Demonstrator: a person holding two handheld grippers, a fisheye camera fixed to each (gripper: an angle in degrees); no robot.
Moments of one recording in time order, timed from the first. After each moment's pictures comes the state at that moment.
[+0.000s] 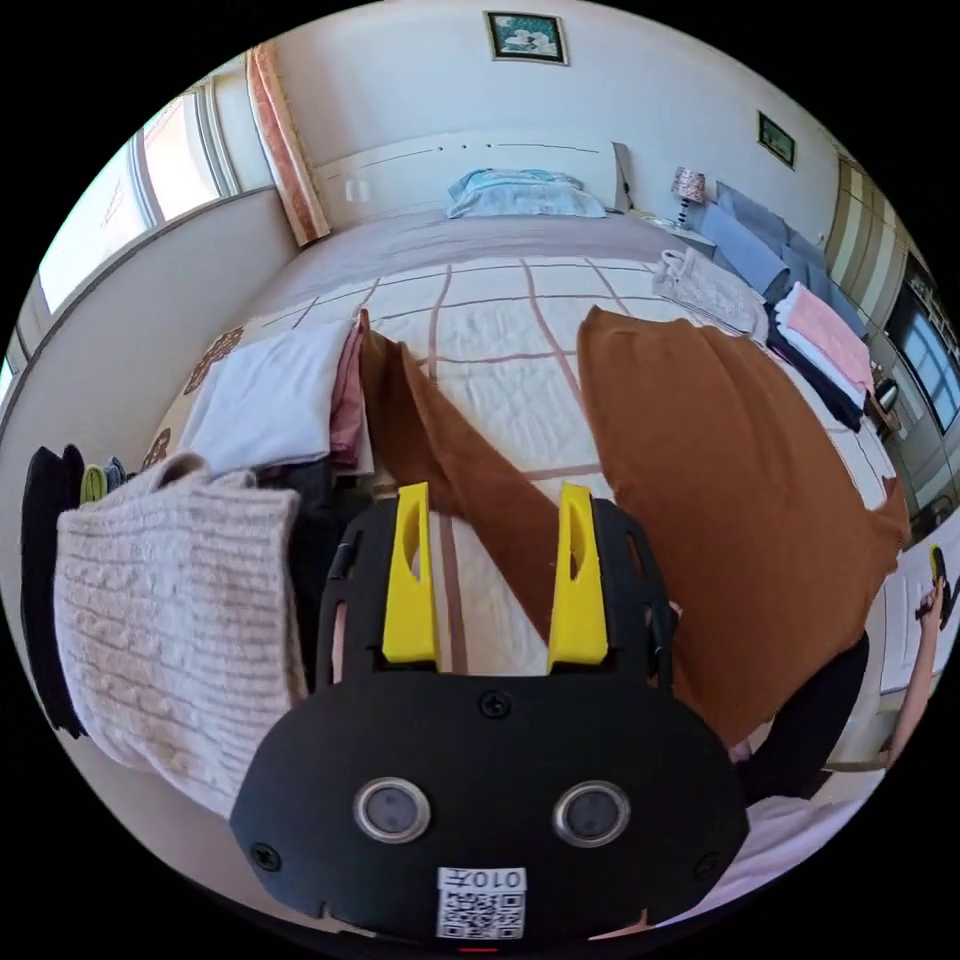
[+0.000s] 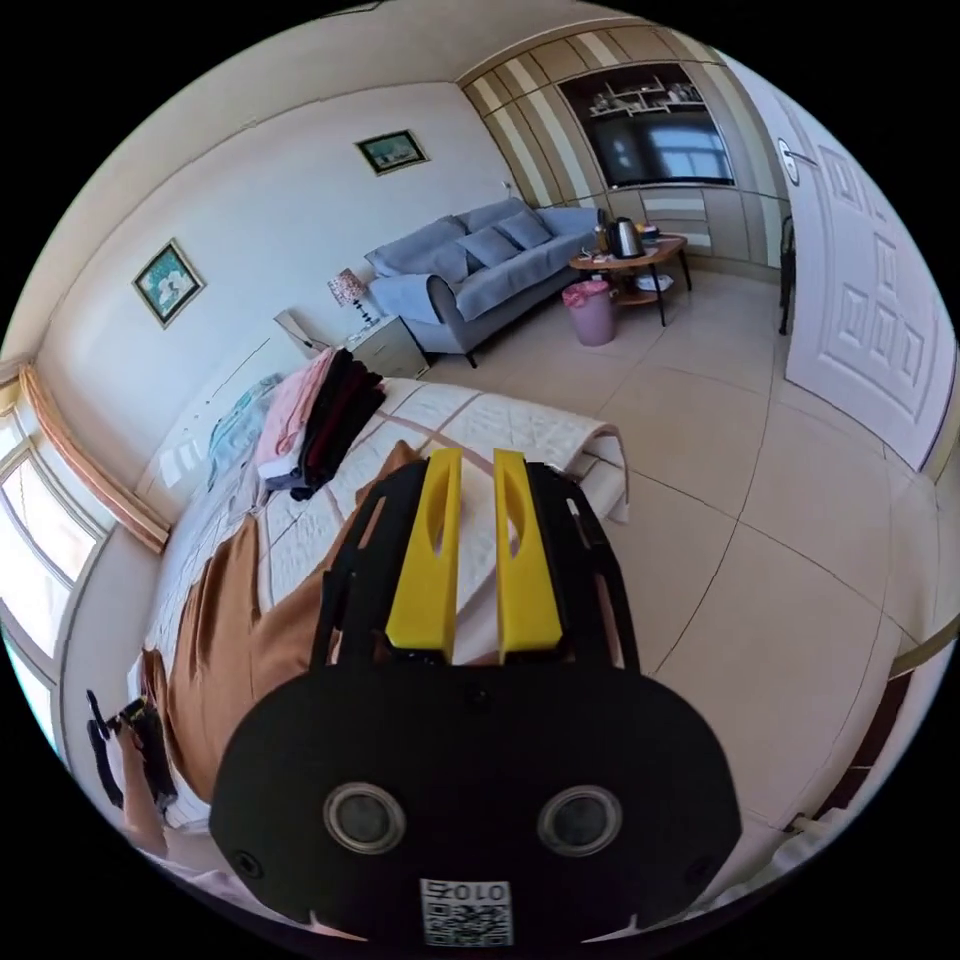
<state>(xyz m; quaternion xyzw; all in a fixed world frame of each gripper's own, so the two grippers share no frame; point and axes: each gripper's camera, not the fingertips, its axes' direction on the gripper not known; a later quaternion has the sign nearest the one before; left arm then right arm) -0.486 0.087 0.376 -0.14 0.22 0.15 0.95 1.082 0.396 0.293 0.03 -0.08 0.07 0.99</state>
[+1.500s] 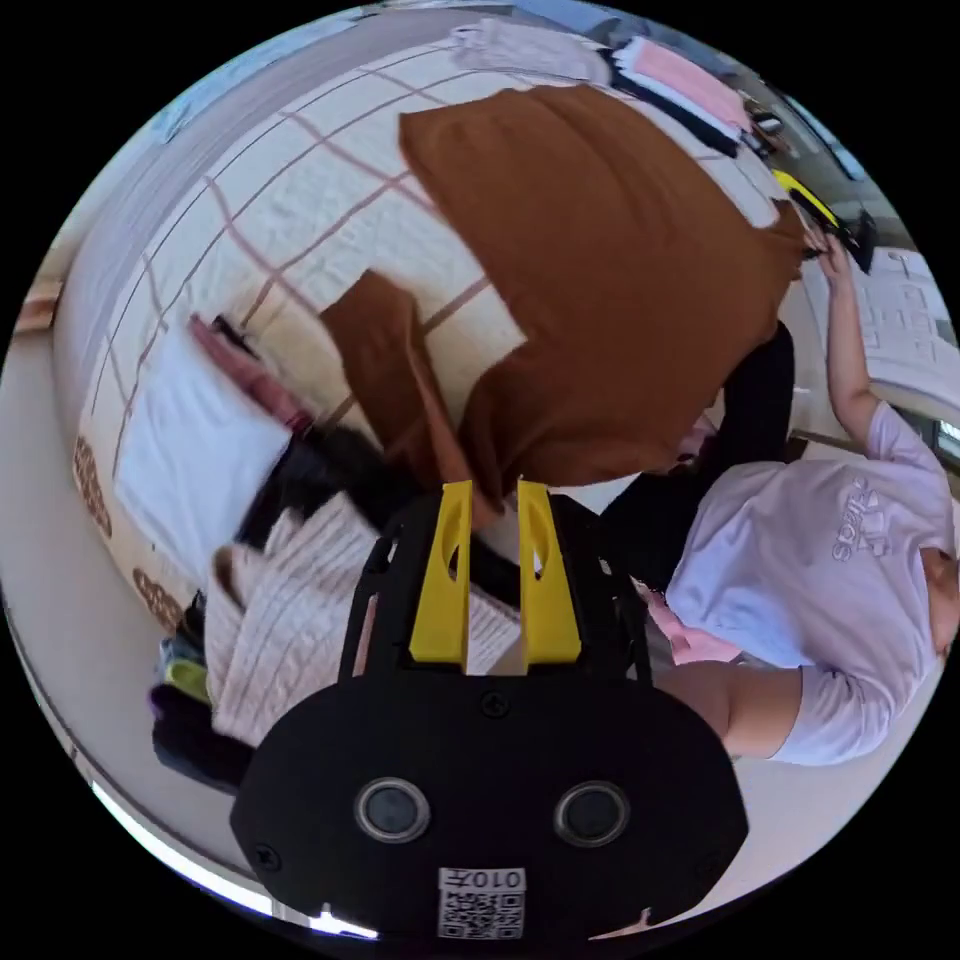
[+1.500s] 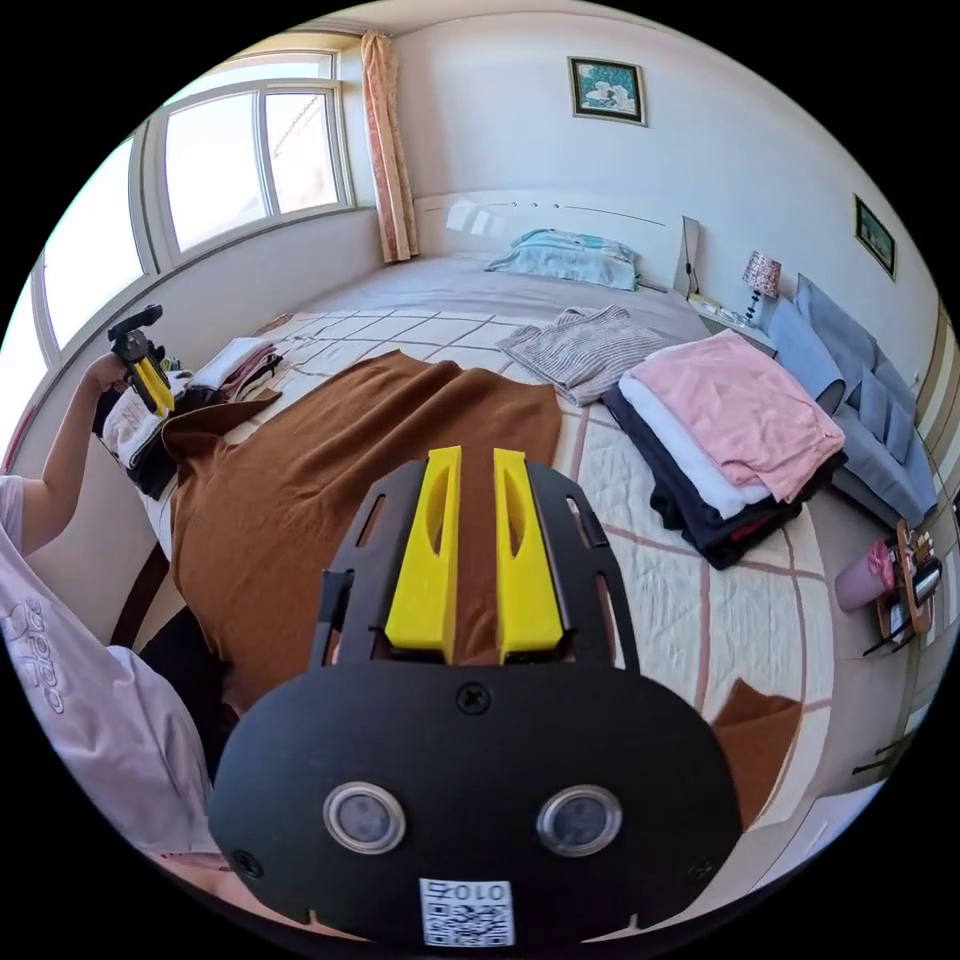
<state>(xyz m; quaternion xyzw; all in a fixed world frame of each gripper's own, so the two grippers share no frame) -0.372 -0.083 0.432 -0.36 0.33 0.49 0.72 0.486 0.351 0.432 -0.07 -0.26 -0.42 0.87</state>
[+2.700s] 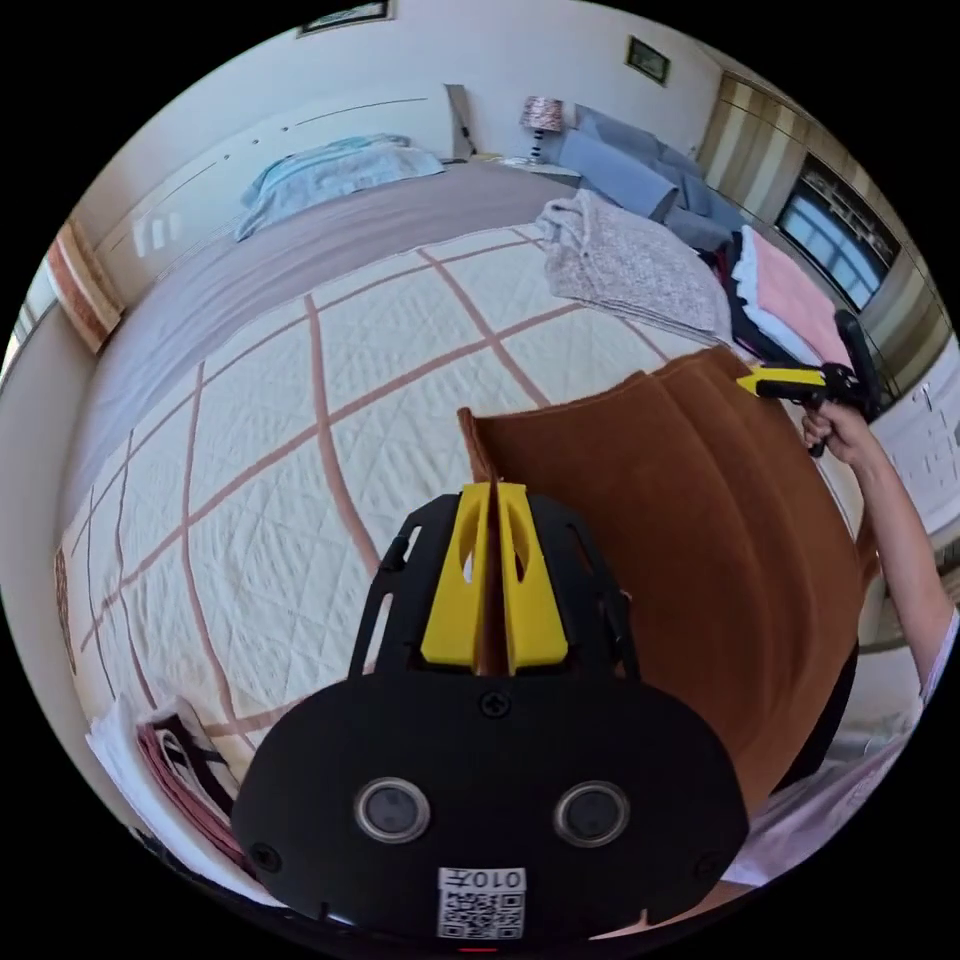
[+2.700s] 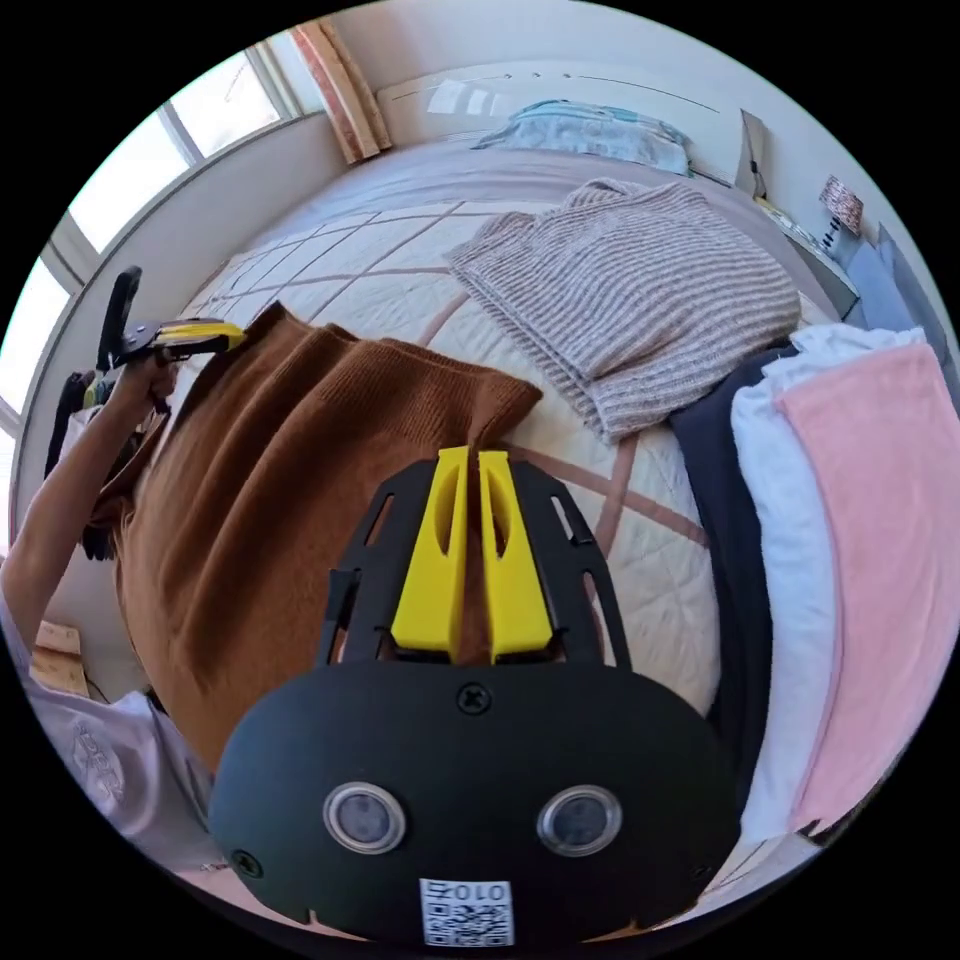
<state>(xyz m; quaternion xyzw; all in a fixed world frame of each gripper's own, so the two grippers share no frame) -0.145 -0.158 0.579 -0.13 0.39 0.35 0.84 0.266 0.261 0.728 -0.24 -0.21 -0.46 0.83</state>
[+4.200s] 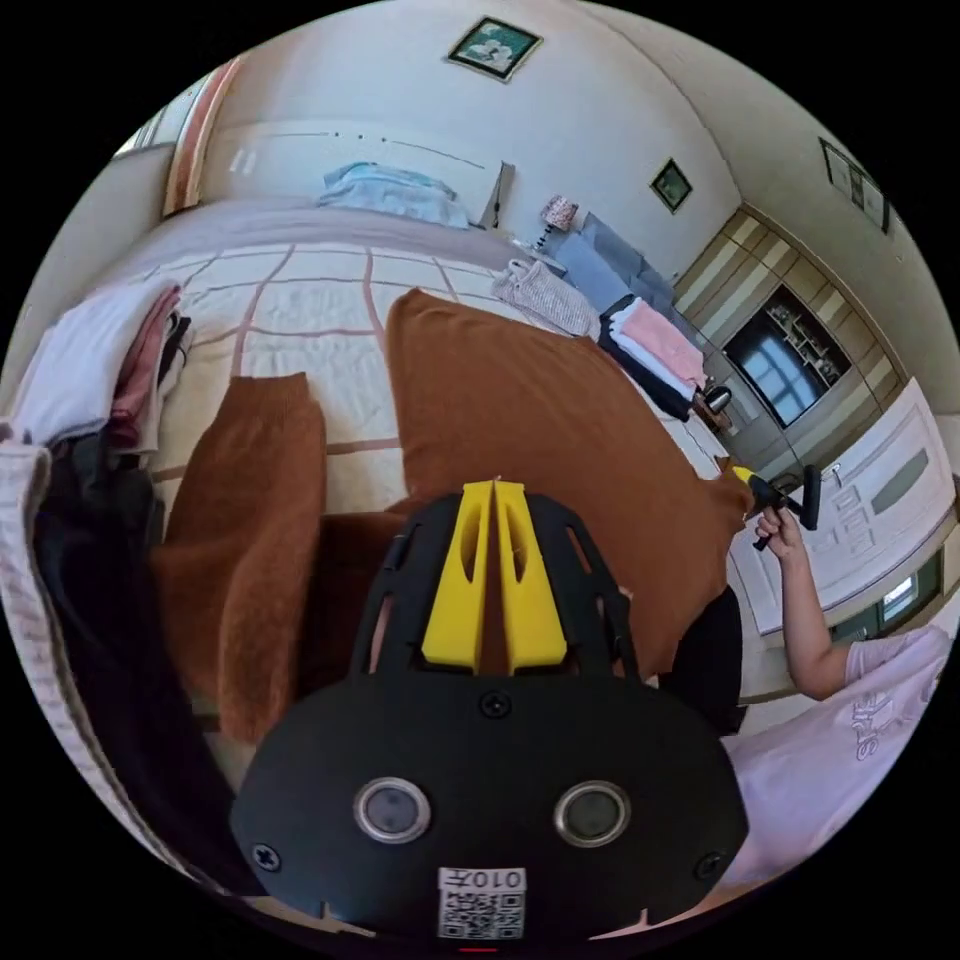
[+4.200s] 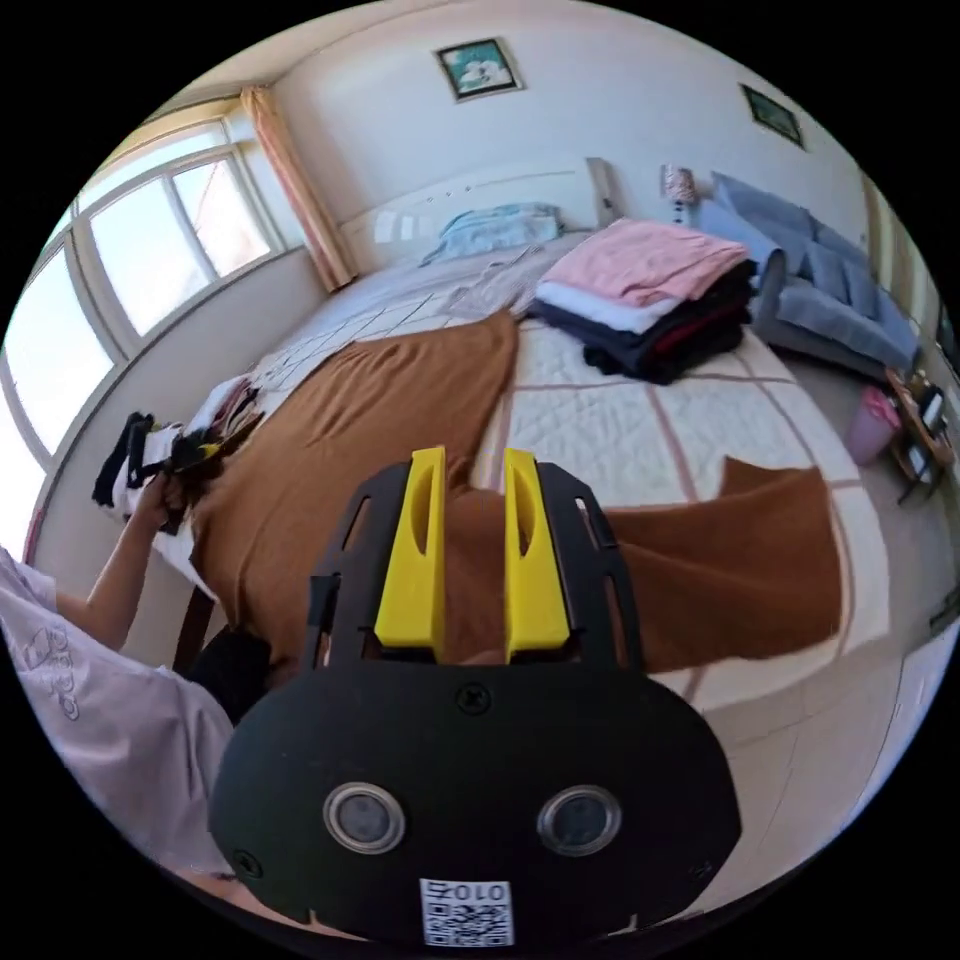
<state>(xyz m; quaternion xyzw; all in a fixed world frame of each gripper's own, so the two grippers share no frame) -0.464 0.133 0.379 -0.09 0.48 0.15 0.86 0.780 0.354 0.399 -0.09 -0.20 -0.24 0.94</state>
